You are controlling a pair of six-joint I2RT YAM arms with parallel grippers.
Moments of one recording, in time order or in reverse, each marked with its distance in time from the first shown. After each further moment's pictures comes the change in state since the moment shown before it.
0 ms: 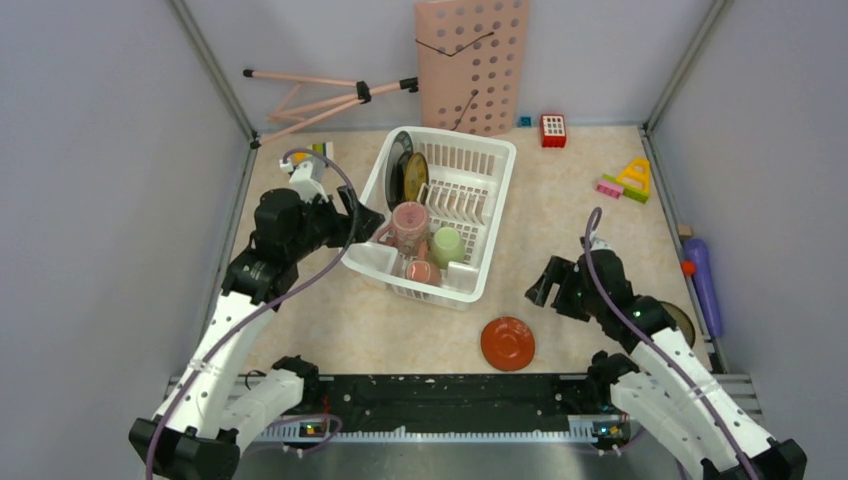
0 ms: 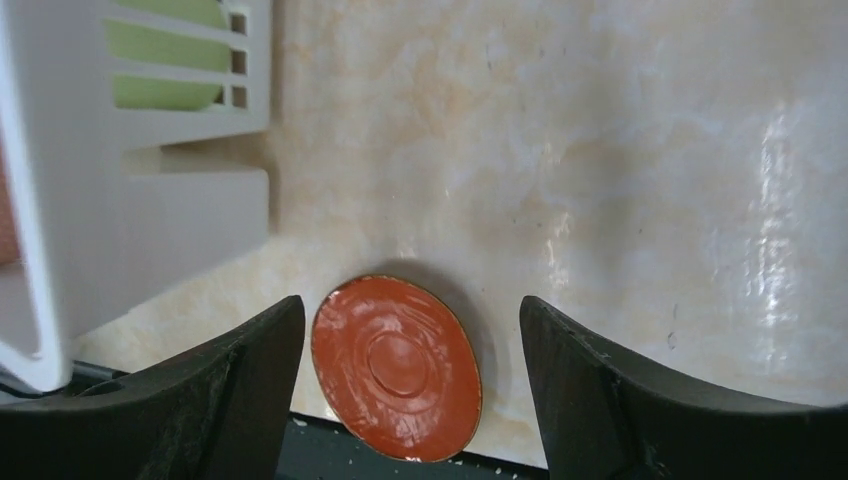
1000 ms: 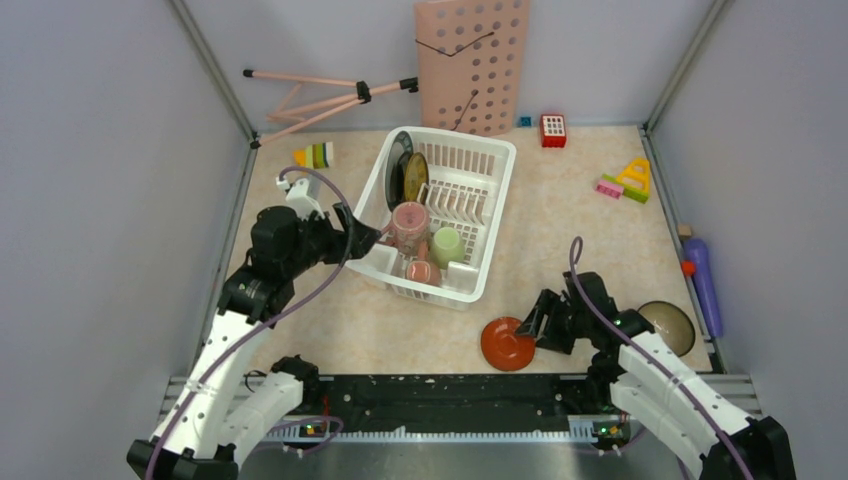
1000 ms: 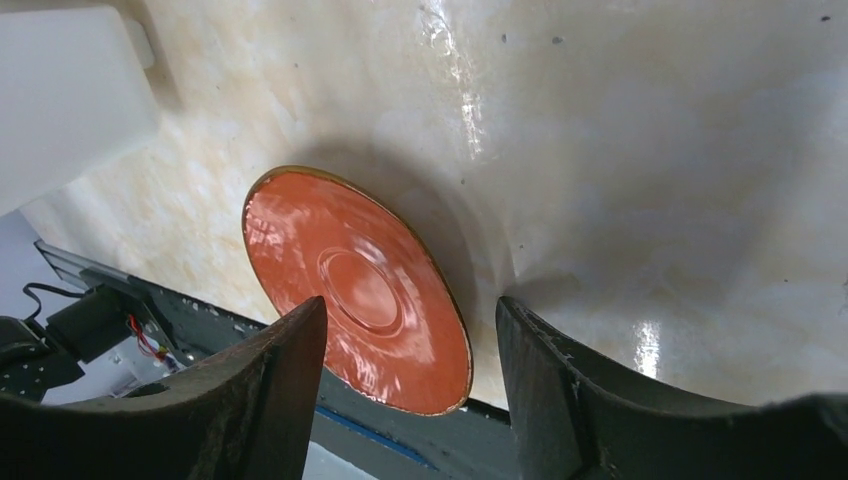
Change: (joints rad) left arm 0.000 -0.095 -0.058 -0.080 -0.002 -0.006; right arm 0.000 0.043 -0.301 0.100 -0.282 0.171
